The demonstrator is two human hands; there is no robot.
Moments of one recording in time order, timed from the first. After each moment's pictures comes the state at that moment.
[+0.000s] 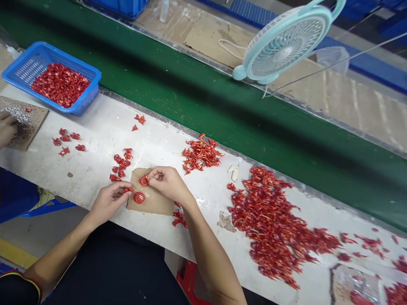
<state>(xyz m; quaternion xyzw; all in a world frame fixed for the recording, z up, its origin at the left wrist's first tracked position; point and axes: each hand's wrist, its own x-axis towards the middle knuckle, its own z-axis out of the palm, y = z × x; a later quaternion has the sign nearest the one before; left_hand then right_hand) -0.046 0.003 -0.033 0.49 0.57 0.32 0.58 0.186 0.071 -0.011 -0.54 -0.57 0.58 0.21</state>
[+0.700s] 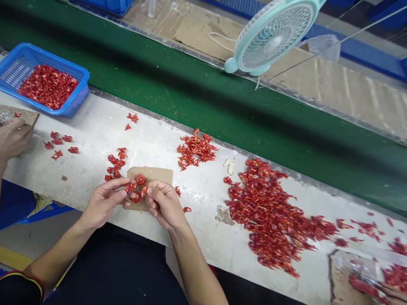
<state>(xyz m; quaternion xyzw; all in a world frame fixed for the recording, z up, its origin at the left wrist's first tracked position) -0.029 0.013 0.003 0.31 0.43 0.40 0.74 0.163 0.010 0.015 -0.46 -0.17 0.75 0.44</state>
